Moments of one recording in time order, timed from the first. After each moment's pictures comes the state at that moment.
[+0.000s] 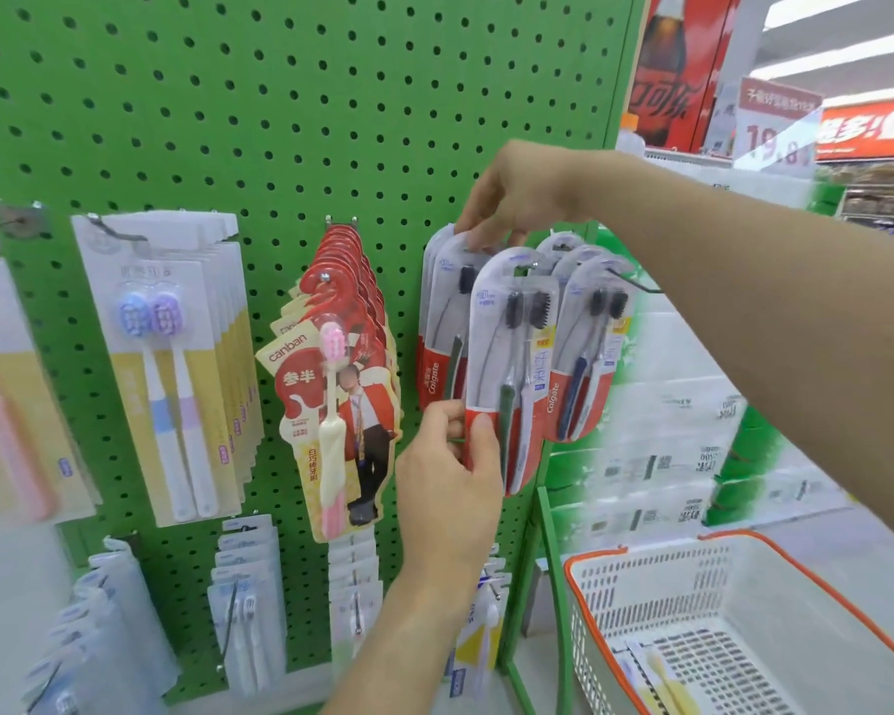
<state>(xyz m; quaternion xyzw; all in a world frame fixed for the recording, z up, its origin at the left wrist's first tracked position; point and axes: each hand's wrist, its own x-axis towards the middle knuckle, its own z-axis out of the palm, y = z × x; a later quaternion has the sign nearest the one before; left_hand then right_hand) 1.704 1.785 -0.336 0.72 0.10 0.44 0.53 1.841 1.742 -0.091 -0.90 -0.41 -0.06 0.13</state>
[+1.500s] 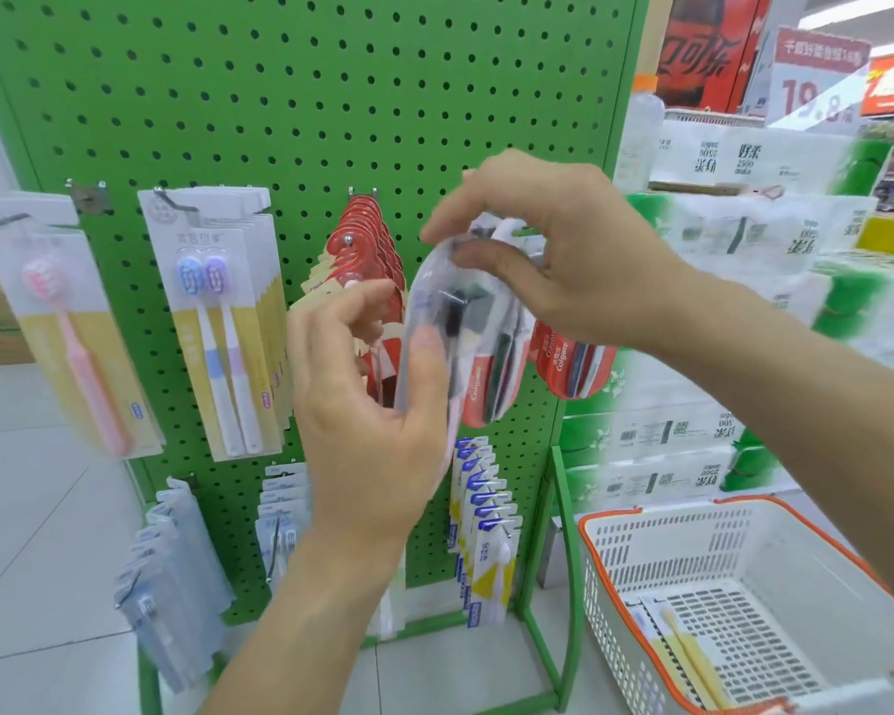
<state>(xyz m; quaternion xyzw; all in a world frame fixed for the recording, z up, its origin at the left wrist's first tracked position) 1.614 1.806 -0.281 0.67 0.00 0.63 0.39 1.718 1.686 -0.168 -0.65 -0.65 -0.31 0.24</state>
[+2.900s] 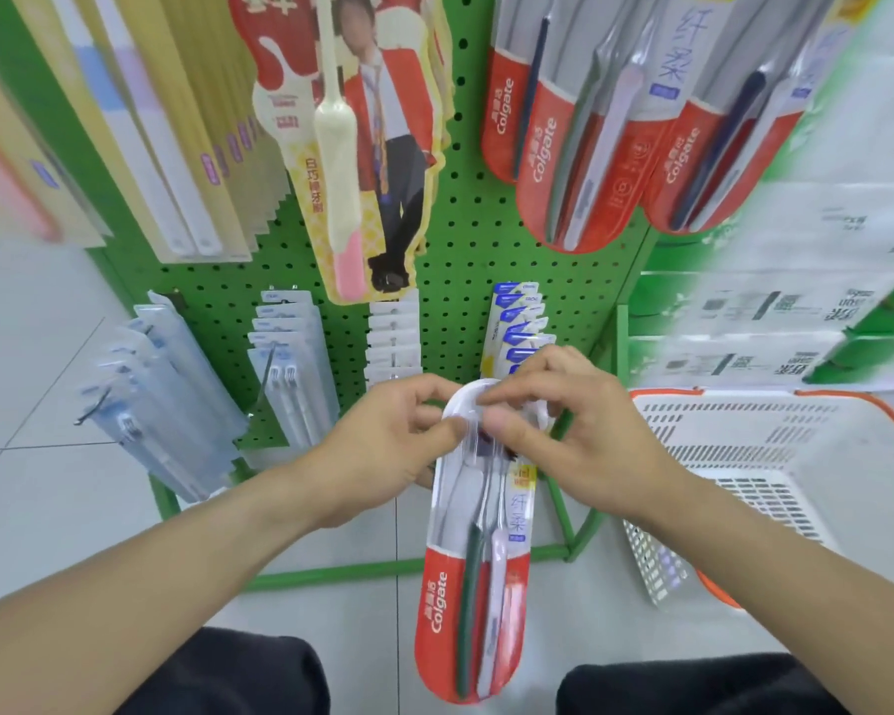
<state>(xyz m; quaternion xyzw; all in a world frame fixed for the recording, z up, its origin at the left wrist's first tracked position) 1.634 1.845 -0.448 0.75 0.12 -0.01 0.65 1.748 1.672 -0.458 -0.75 -0.48 -0.01 0.45</state>
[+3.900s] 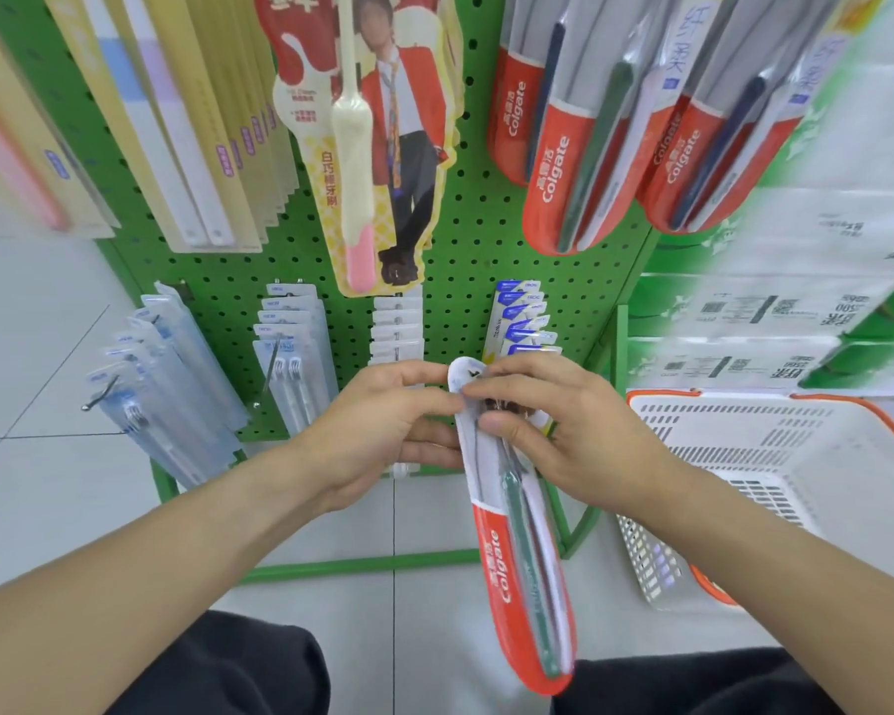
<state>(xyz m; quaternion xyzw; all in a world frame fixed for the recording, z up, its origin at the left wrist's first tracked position) 1.632 1.845 -0.433 0.63 0.18 -0.02 0.76 1.751 1.673 -0.460 -0.76 -0.57 -0.08 0.32</state>
